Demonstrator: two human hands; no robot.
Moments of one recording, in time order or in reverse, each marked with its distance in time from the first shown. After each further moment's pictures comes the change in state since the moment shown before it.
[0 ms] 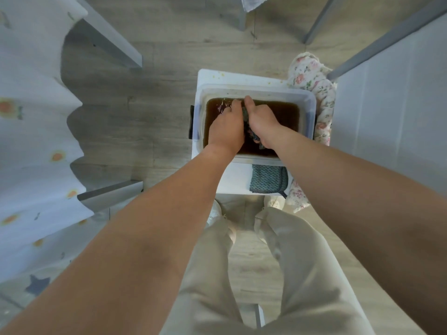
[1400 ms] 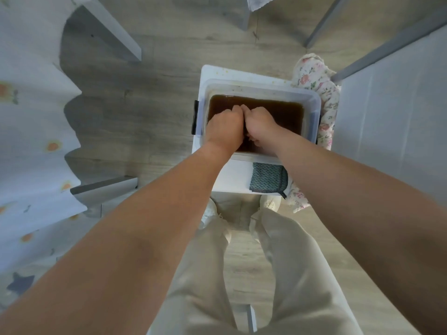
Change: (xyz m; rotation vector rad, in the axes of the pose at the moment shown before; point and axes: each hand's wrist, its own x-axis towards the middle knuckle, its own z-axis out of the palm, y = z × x) left_hand -0.004 -0.015 -0.003 0.124 -0.012 0.037; right_hand -0.016 -0.001 0.015 -0.101 -0.036 0.029
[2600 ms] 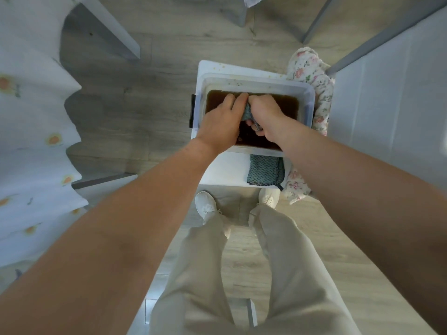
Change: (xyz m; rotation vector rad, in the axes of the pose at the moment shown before) left_hand -0.022 -0.008 -0.013 -0.078 0.094 0.269; right_hand -0.025 -0.006 -0.021 0.176 -0.006 -0.006
